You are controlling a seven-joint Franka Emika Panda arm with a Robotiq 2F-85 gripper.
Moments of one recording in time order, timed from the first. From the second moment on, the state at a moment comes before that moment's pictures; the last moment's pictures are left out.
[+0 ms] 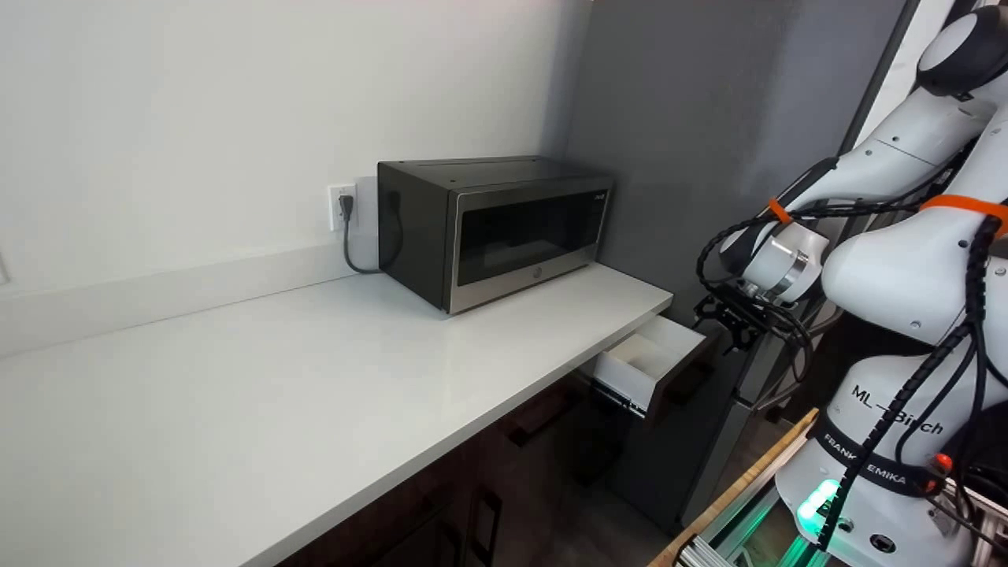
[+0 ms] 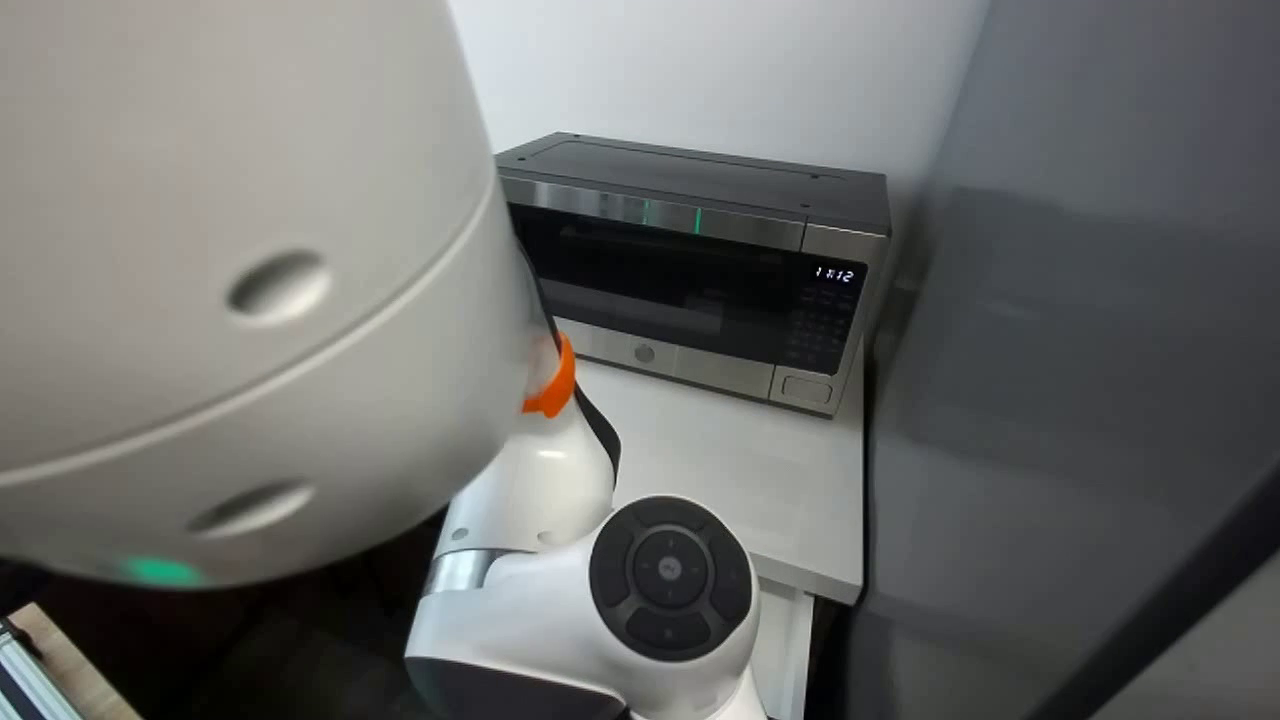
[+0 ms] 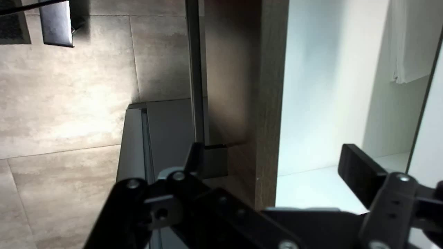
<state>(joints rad) -1.46 0.47 0.63 -2.60 0.18 3.15 0.30</state>
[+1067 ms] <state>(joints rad) -1.38 0.16 0.71 -2.68 0.13 2.85 -0.08</state>
